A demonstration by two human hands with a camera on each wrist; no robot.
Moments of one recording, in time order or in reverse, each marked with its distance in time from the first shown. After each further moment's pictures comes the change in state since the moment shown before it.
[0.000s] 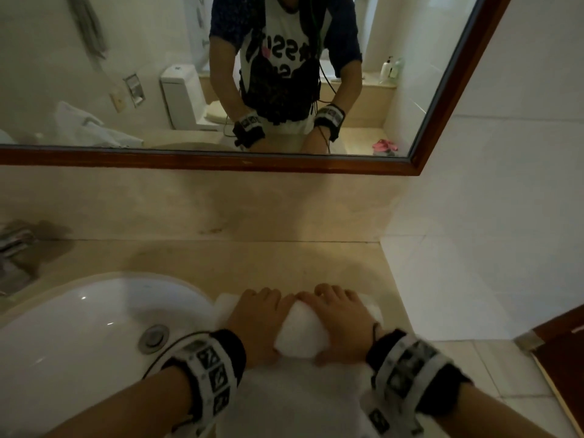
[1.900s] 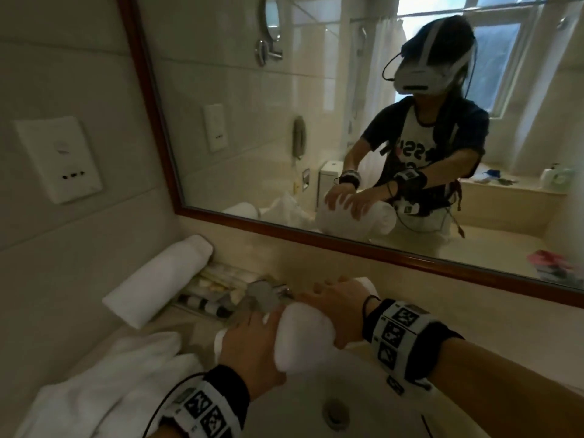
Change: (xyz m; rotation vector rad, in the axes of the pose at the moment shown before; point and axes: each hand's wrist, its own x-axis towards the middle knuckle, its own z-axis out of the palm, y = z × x) left_hand -0.264 -0.232 -0.071 -0.200 0.137 -0.788; right_hand 0.139 -0.336 -0.178 -0.481 0.101 -0.467
